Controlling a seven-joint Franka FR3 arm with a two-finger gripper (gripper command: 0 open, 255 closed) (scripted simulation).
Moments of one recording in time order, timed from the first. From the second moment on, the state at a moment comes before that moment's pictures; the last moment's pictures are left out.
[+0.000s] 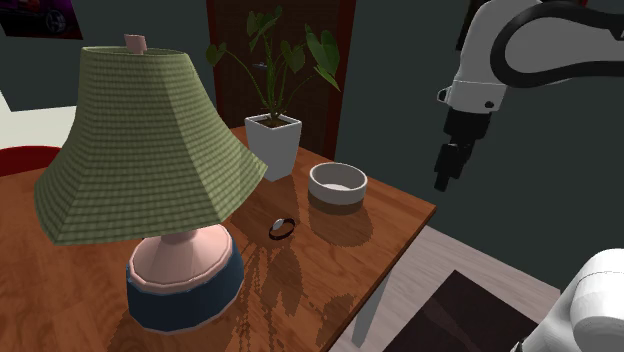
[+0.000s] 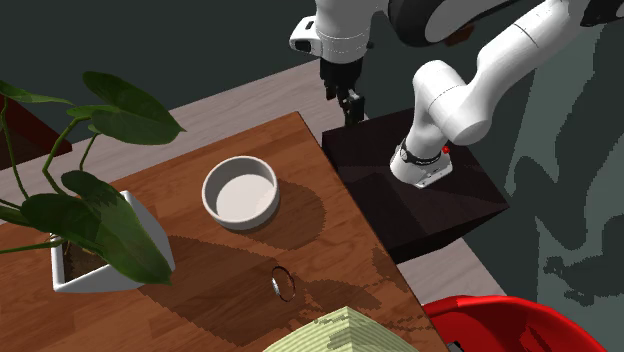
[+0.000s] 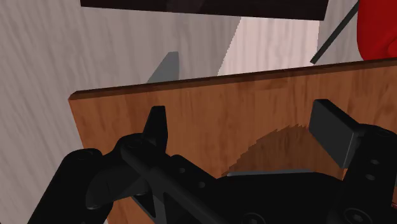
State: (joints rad) arm -0.02 -0.74 -0.01 -2.40 0.01 1.60 -0.11
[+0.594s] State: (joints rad) arm -0.02 -0.46 -0.01 -2.25 0.00 1.73 -0.11
